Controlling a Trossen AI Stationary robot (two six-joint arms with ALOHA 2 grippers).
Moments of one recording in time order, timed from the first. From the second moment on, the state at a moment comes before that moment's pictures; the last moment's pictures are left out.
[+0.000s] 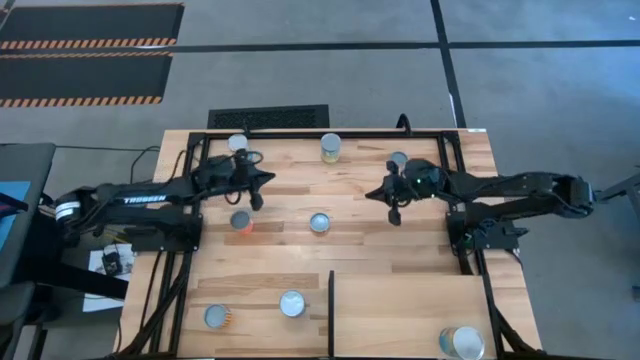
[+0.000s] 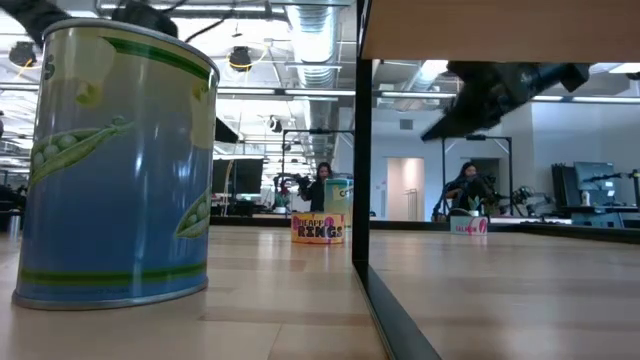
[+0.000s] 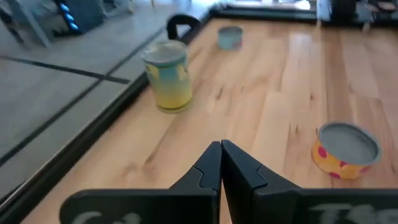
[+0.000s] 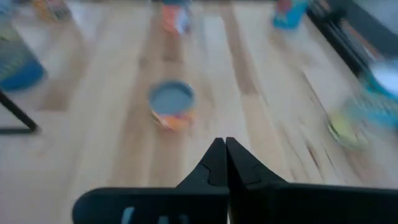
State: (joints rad) left arm 0.44 1.02 0.38 0.24 0.03 0.10; right arm -0.32 1.05 0.47 0.08 -0.19 -0.16
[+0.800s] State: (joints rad) left arm 0.44 1.26 0.42 0.37 0.07 0.13; right arm -0.64 1.33 0.58 -0.17 0.24 0.03
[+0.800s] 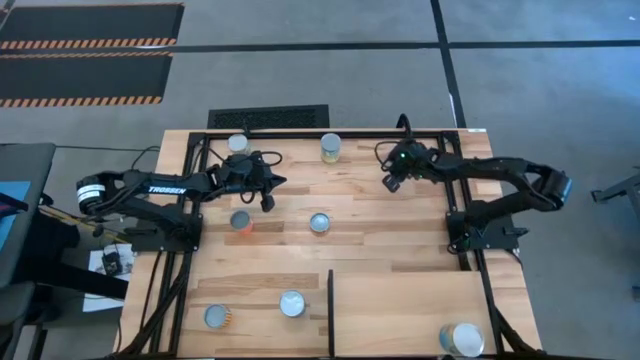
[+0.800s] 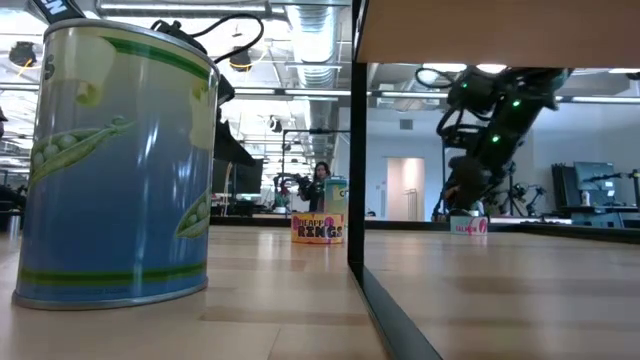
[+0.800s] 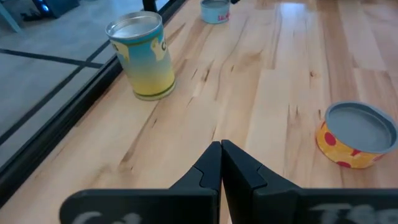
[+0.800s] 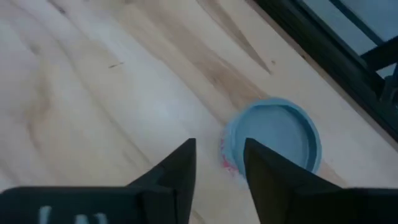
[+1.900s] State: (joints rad) left arm 0.45 1.26 0.44 0.42 0.18 0.18; right arm -0.16 1.16 0.67 -0.19 0.24 0.16
